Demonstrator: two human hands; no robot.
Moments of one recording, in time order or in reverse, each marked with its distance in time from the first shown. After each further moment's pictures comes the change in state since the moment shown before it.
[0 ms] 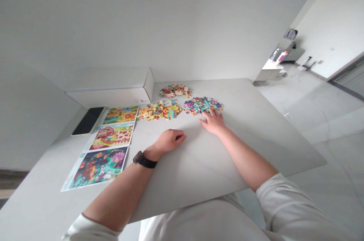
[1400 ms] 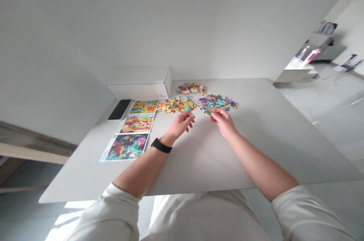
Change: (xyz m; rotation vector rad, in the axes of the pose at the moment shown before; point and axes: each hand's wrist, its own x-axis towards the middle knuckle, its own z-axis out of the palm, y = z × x) left_hand 0.007 0.021 -0.015 -0.715 0.334 -0.259; right_hand -0.024 -0.033 0.007 1.599 0.122 0.004
